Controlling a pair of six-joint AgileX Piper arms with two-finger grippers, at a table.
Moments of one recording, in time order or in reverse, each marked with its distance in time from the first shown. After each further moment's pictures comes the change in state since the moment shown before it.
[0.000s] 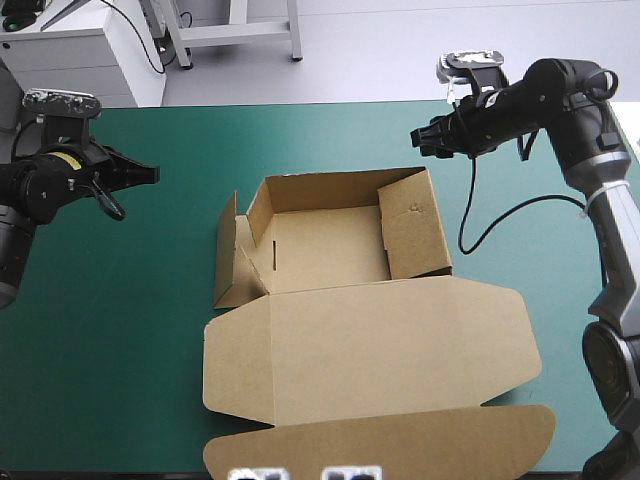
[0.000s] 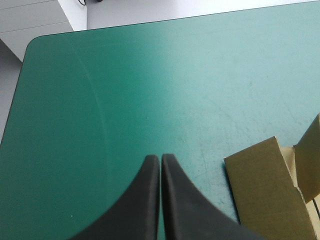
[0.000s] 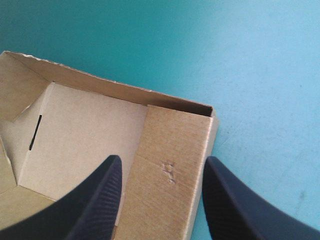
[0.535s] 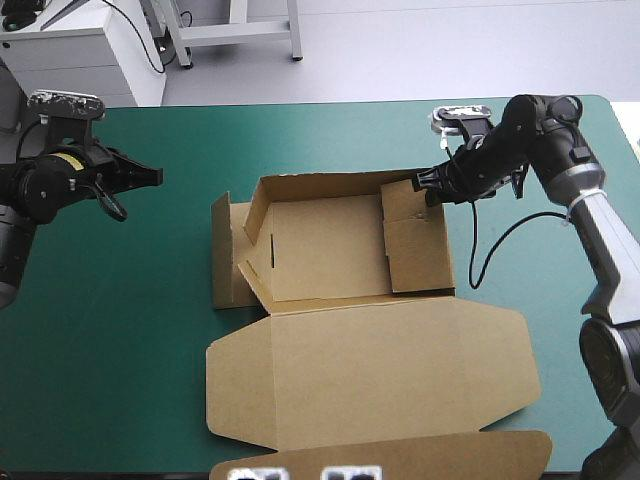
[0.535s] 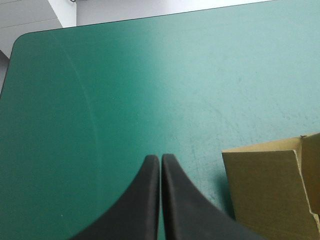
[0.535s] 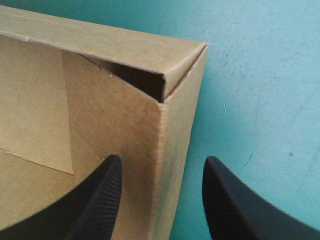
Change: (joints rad) left arm 0.000 0.000 0.000 -0.043 0.012 0.030; right arm 0.000 0.023 0.232 -0.031 0.000 -0.008
